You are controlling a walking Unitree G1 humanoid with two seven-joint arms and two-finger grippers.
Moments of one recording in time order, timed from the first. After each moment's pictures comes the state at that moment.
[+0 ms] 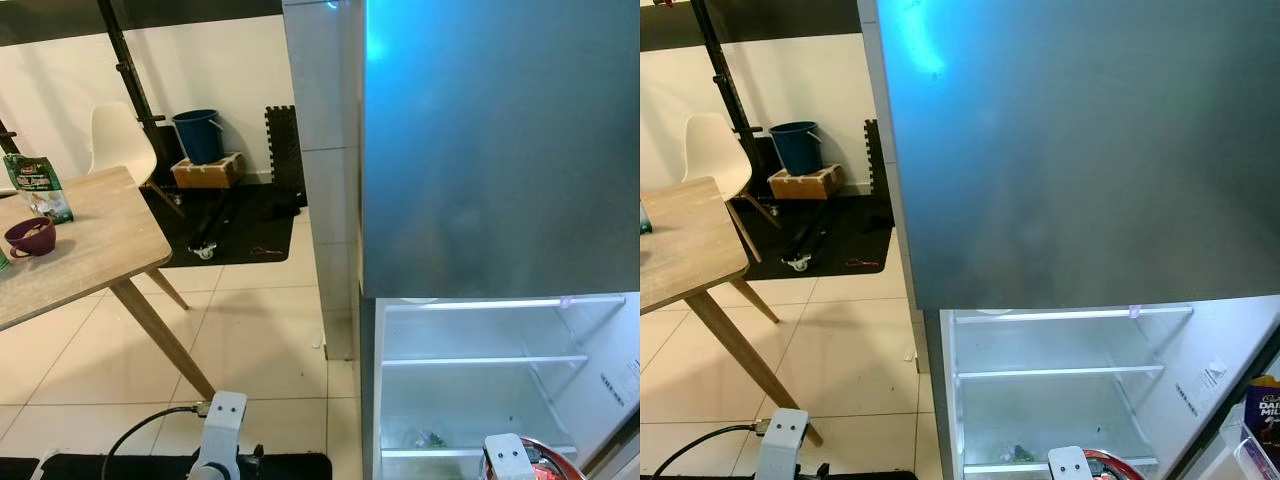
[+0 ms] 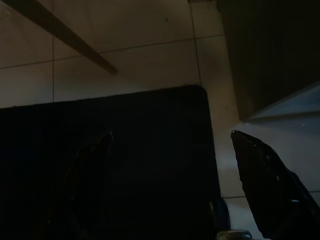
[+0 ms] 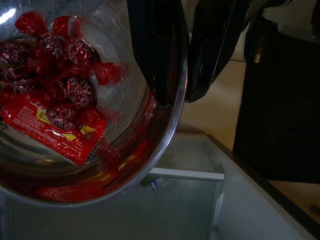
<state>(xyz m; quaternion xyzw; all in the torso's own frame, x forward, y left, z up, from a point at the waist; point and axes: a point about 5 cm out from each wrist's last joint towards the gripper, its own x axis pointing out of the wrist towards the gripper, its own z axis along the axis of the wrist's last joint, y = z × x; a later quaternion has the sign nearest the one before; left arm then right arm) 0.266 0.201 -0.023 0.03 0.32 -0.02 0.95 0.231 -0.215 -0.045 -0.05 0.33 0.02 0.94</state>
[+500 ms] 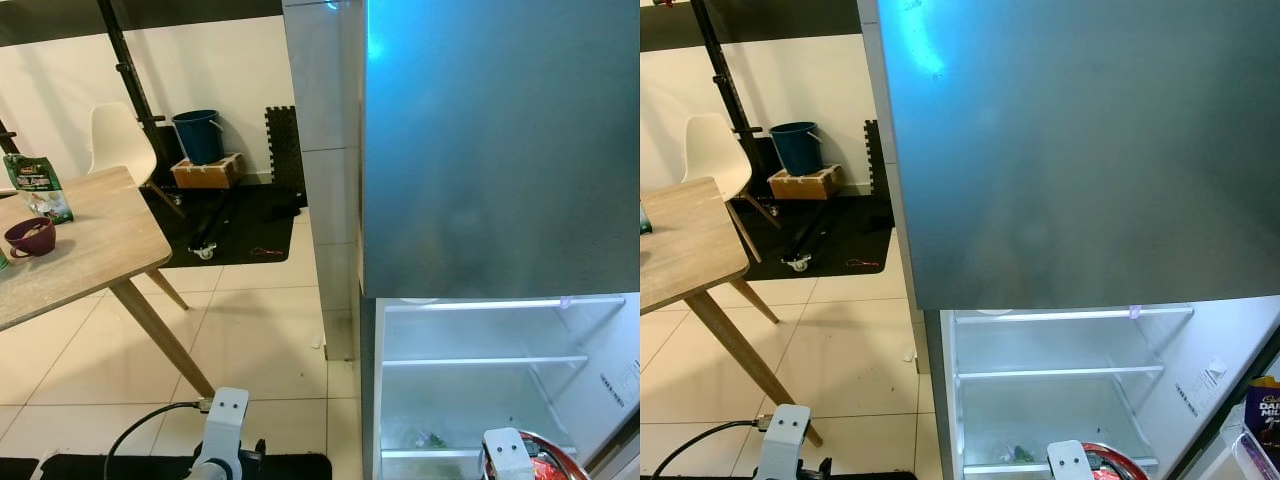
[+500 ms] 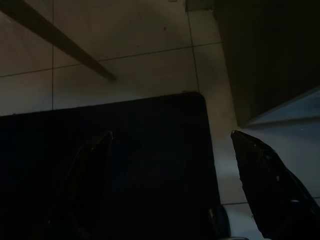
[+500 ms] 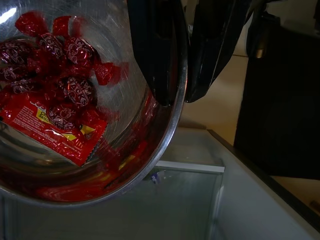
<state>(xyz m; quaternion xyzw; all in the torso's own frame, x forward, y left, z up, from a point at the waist) 0.270 0.196 -0.020 0.03 0.31 -0.03 0.95 0.237 -0.215 -0.041 -0.05 0.32 0.02 0.94</state>
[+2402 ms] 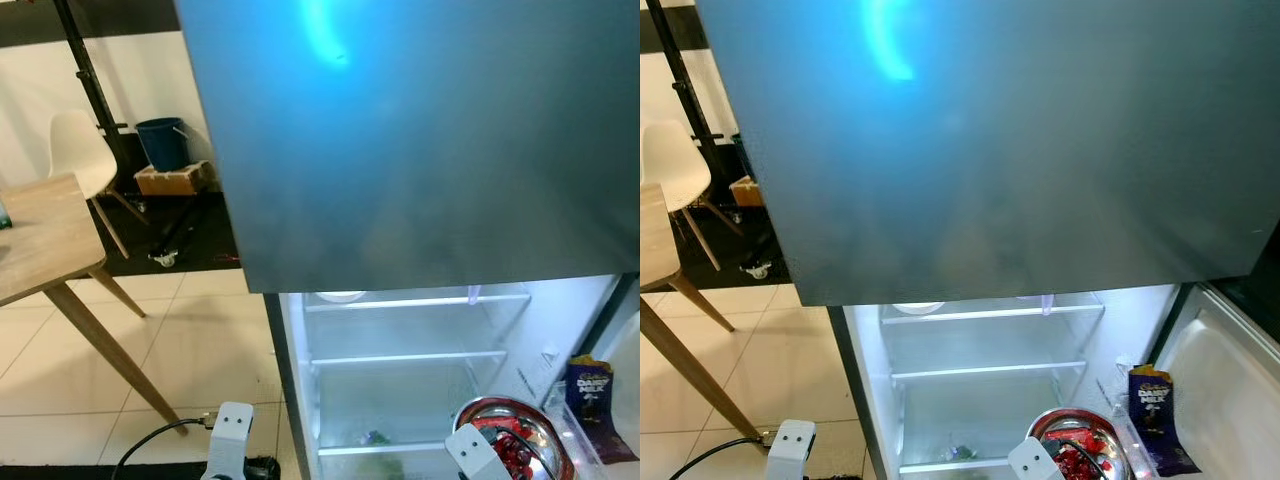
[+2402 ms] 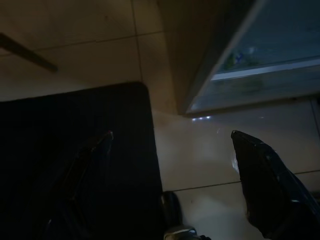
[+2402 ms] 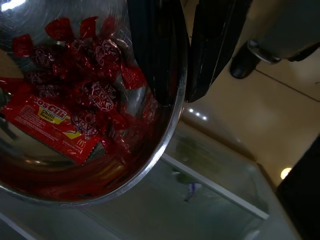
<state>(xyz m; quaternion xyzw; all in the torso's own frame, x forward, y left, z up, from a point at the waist) 0.255 0.190 -0.034 0.01 0.34 -0.04 0.94 0.250 -0.198 -0.031 -0.23 0.28 0.16 0.92</state>
